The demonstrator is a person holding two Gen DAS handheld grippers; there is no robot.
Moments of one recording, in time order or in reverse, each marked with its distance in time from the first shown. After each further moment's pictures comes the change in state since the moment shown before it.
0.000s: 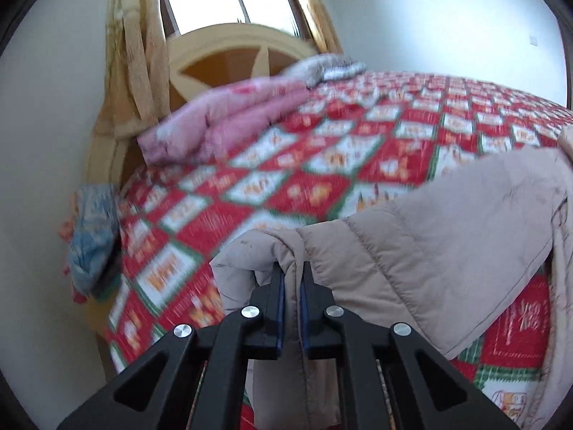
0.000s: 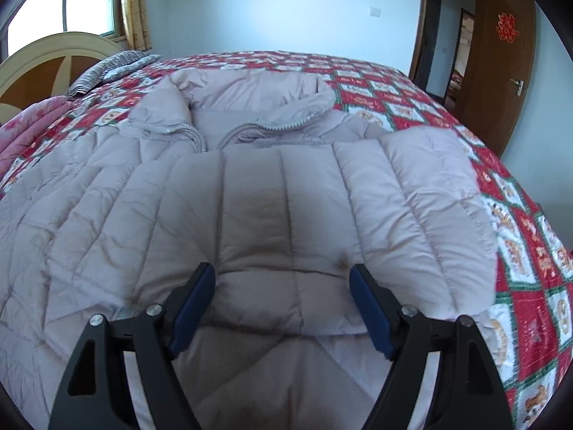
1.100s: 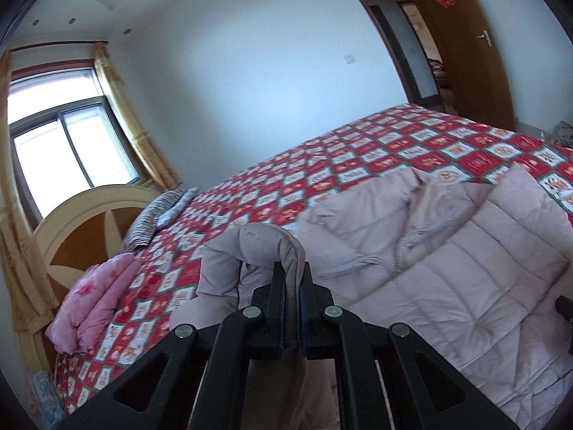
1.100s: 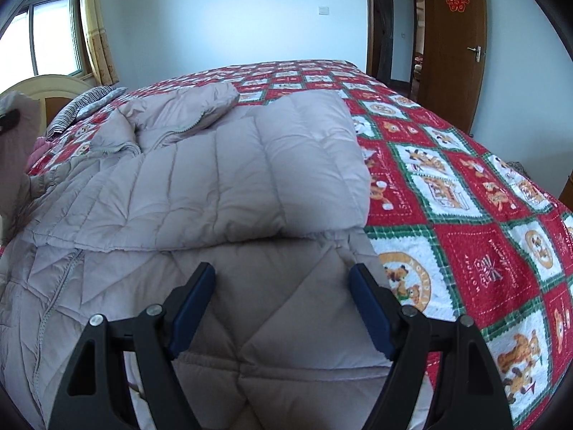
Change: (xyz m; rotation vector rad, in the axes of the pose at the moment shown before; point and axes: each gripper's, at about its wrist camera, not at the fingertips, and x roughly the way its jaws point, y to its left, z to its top) left arm -0.193 -0.342 0.072 0.454 -0.384 -0.427; right arm -0.036 -0.083 -0.054 0.168 -0.041 -0.039
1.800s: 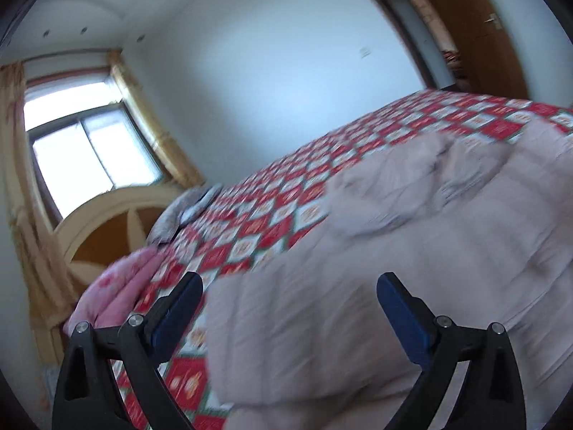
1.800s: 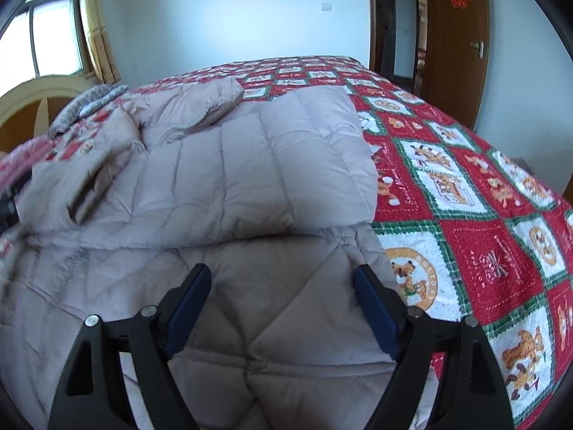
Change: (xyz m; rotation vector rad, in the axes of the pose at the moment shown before) left arm 0.022 0.035 -0.066 -0.002 0.027 0.150; right arm -0.005 -0.005 0.005 0.035 0.021 0.045
